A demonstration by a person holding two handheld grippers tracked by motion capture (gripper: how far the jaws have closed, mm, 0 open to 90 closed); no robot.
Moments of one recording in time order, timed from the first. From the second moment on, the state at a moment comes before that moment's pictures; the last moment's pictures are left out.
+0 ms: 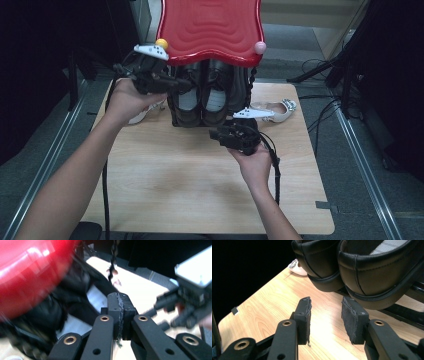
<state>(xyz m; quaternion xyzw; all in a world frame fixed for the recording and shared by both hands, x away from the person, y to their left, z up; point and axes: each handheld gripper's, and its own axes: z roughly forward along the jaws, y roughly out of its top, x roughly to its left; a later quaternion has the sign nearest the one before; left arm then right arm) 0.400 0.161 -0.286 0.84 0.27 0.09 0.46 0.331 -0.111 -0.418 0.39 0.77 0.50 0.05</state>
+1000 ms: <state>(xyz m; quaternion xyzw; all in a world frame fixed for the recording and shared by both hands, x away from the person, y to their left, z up) 0.482 0.111 -0.237 0.84 0.29 0.12 0.45 0.362 -0.093 -0.442 0.41 0.76 0.51 0.05</state>
